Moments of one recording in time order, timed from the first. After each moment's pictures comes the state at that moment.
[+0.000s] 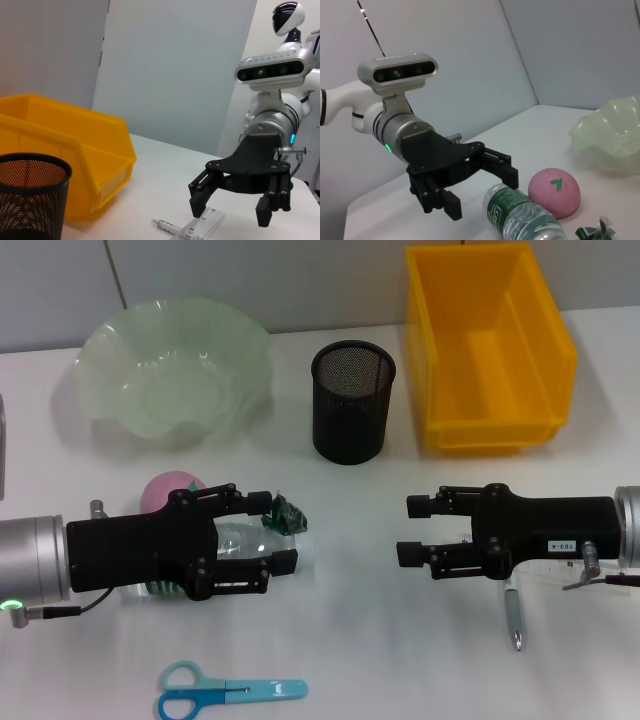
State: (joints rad) left arm -0.50 -2.02 1.16 0.56 1.61 1.53 -1.26; right arm 0.53 2.04 -0.61 -0.50 -2.06 -1.67 1.33
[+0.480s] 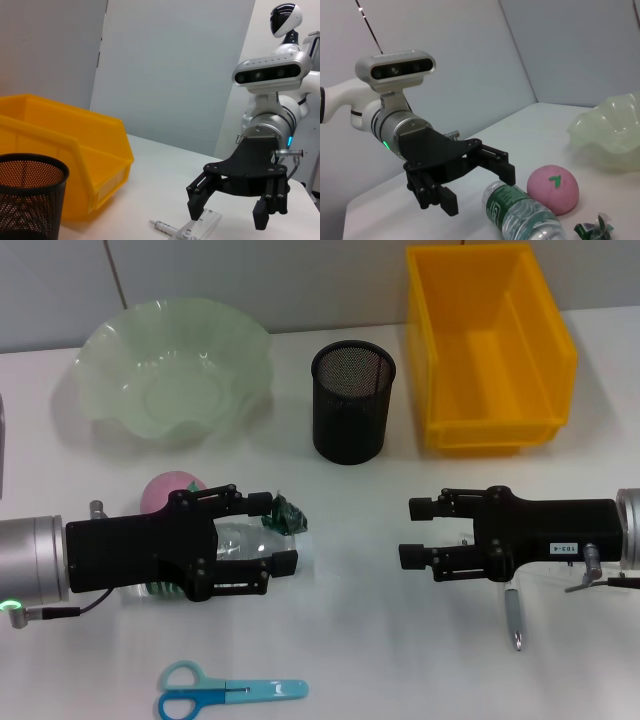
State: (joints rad) left arm -0.50 -2.02 1.16 0.56 1.61 1.54 -1.26; right arm 0.52 2.04 -0.61 -0.50 -2.06 -1.67 1.33
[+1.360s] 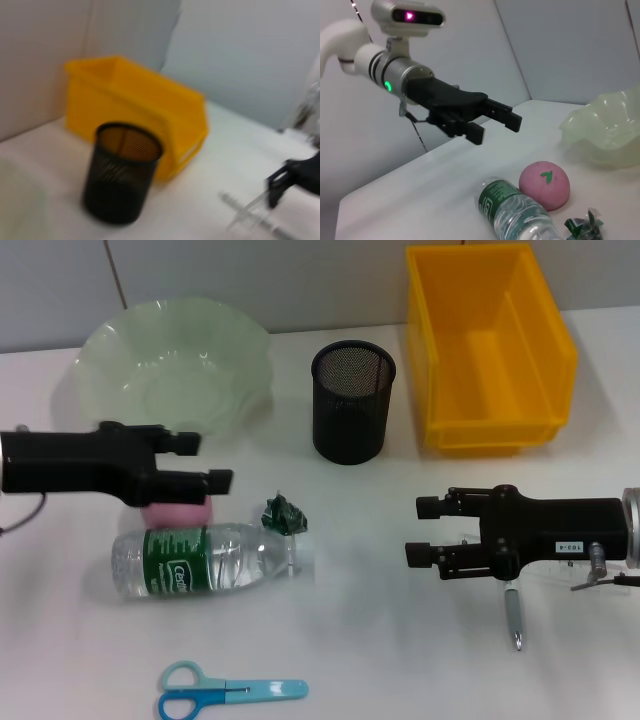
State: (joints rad) left arm -0.51 -1.98 1.07 0.95 1.87 1.51 -1.85; right arm 0.52 2.03 -0.61 -0.51 -2.06 -1.66 1.33
